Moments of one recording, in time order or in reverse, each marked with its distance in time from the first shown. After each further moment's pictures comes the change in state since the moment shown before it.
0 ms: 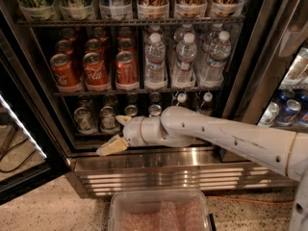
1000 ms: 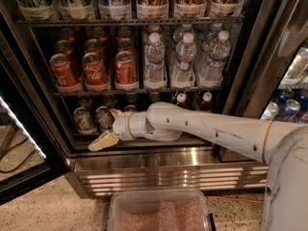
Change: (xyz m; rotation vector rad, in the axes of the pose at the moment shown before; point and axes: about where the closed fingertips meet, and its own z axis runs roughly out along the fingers) arm -0.011 -0.020 0.044 0.035 0.014 -0.074
